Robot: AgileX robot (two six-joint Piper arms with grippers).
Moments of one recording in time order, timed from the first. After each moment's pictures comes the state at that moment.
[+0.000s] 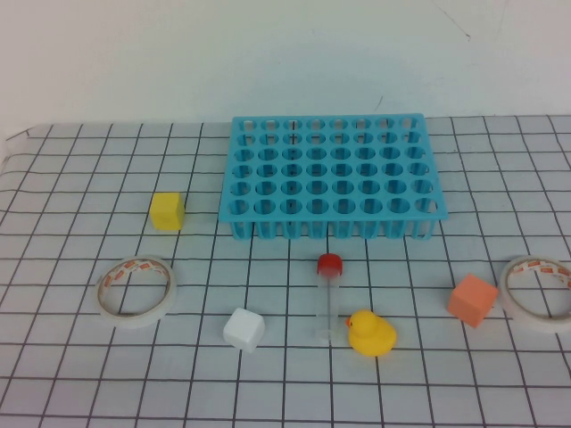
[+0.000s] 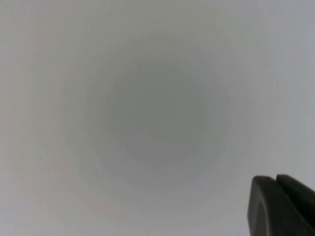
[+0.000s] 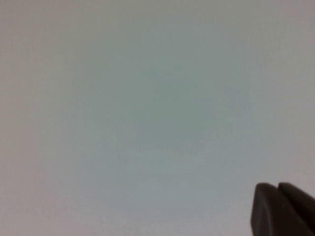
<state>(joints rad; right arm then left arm) -0.11 -0.01 0.02 0.00 -0.54 0.21 -0.11 -0.01 0.01 0.09 -0.62 -0.13</state>
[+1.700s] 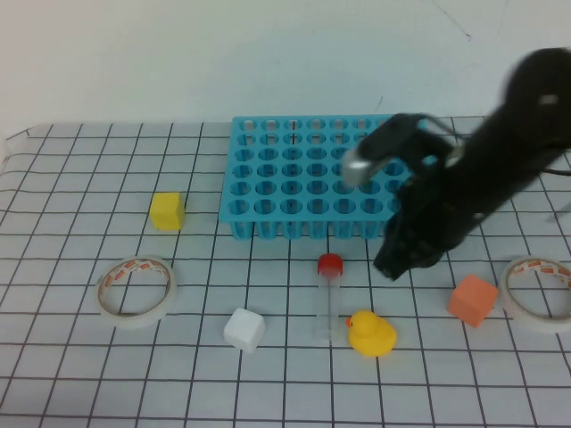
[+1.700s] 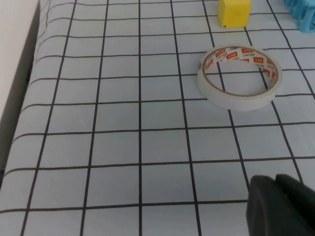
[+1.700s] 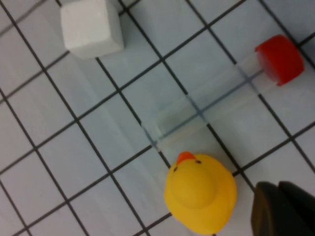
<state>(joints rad) 0.46 1.77 -1.45 0.38 0.99 -0.57 -0.11 0.28 -0.34 0.01 0.61 -0.10</state>
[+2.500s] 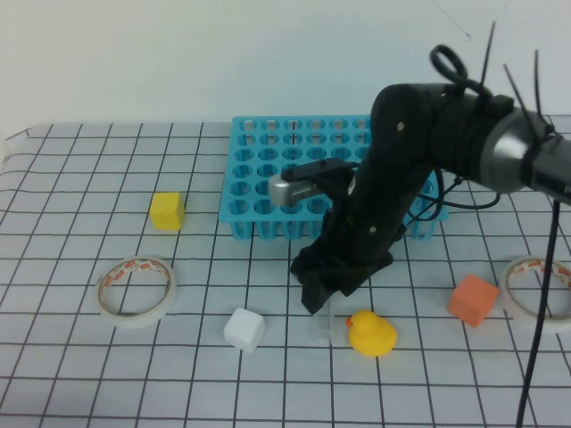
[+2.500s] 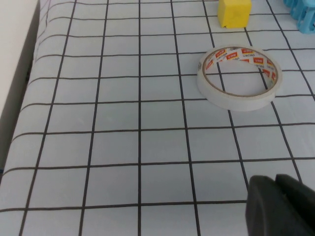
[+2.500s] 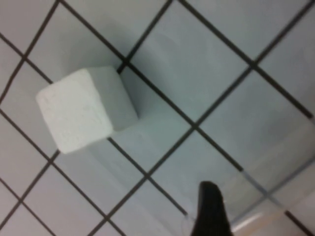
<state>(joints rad) 0.57 2.13 -1.80 0.33 1.17 -0.19 -0.11 0.28 -0.34 0.01 0.61 -0.11</state>
